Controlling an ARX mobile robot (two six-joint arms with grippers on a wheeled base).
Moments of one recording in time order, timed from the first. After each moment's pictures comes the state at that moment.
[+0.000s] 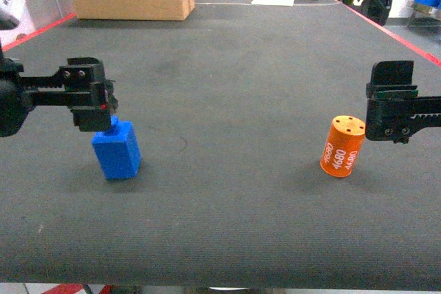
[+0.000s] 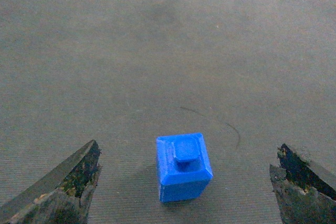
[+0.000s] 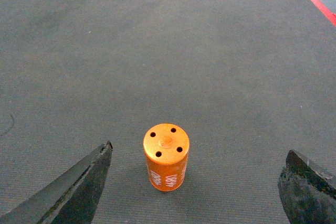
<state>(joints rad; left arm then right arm) -0.19 1.58 0.61 0.66 -0.09 -0.07 0.29 1.54 0.56 0.70 0.25 0.06</state>
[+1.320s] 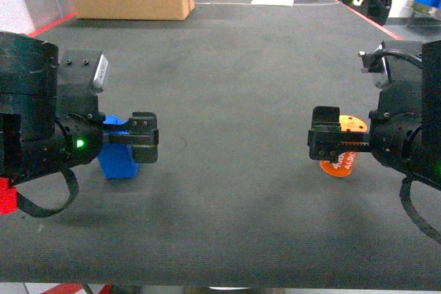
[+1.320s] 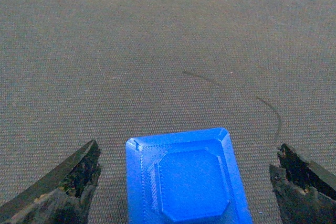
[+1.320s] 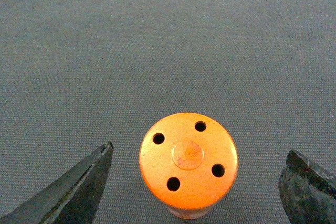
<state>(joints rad) -0.21 2.00 0.85 0.68 -0.10 -0.07 0.27 1.98 0.81 0.75 0.20 0.17</state>
